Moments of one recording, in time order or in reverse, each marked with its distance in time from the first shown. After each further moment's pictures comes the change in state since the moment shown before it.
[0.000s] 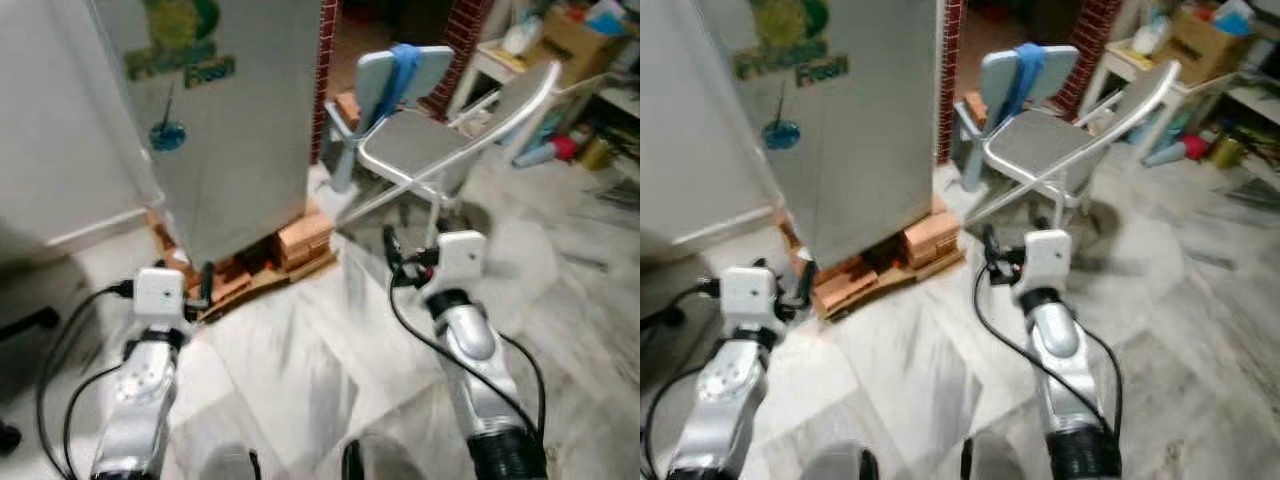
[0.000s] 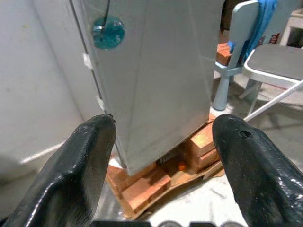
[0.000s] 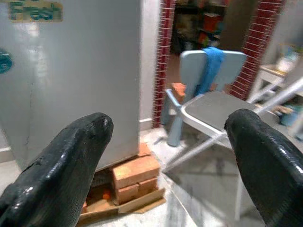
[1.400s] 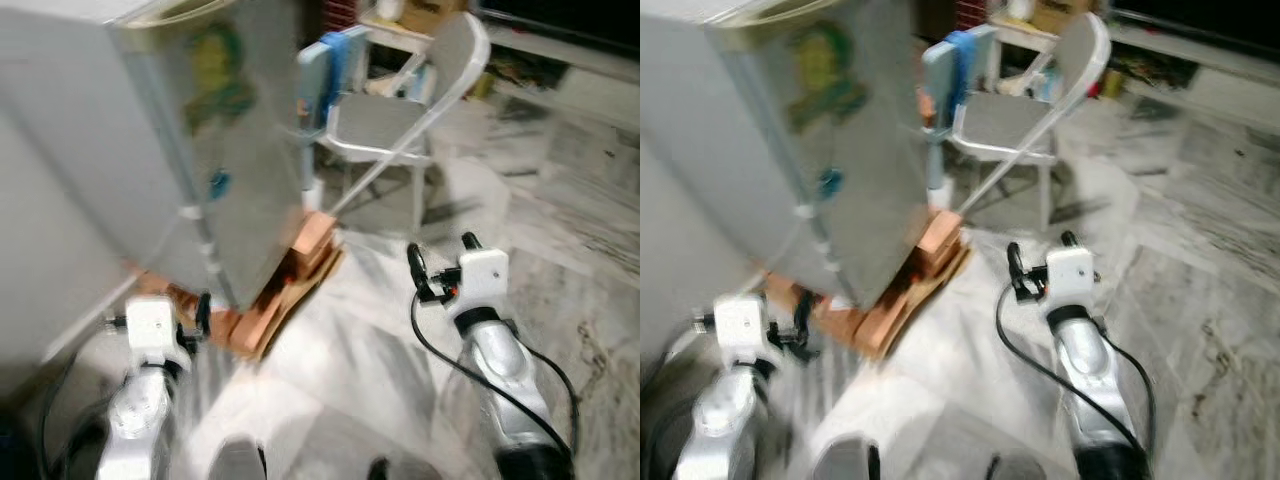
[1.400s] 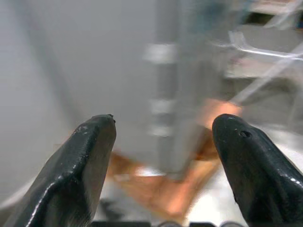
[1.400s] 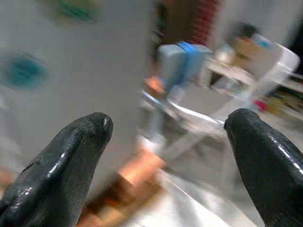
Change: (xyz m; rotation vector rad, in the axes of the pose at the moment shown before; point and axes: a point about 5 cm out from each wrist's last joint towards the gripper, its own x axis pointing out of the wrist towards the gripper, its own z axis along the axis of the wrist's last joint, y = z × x) left arm -0.028 0.020 -0.030 -0.055 0.115 0.073; right arm -0.012 -0.004 -0.007 -0.063 0.009 0.018
